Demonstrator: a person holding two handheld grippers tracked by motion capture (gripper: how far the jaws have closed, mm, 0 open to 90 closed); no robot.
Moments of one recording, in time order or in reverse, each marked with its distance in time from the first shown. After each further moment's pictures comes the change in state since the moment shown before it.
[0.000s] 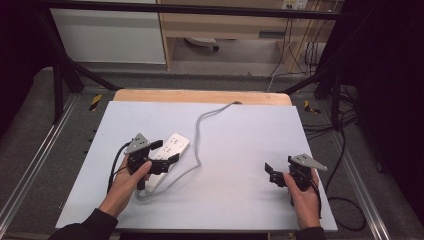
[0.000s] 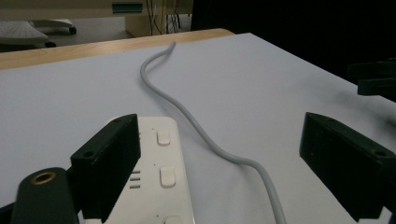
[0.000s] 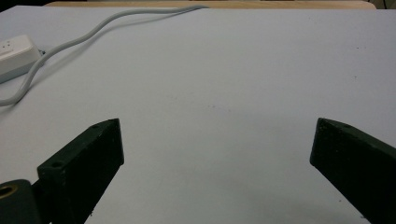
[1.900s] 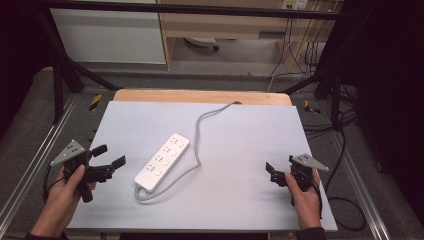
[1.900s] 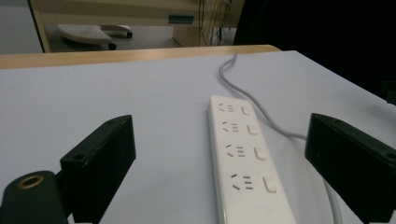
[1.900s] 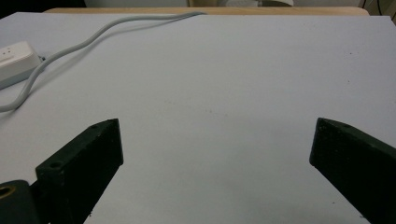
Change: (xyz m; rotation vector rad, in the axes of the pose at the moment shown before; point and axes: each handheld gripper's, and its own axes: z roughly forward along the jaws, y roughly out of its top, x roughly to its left) left arm 0.055 -0.016 -0.132 -0.044 0.167 -0.087; right arm -0.001 0.001 -0.003 -0.019 -0.007 0.005
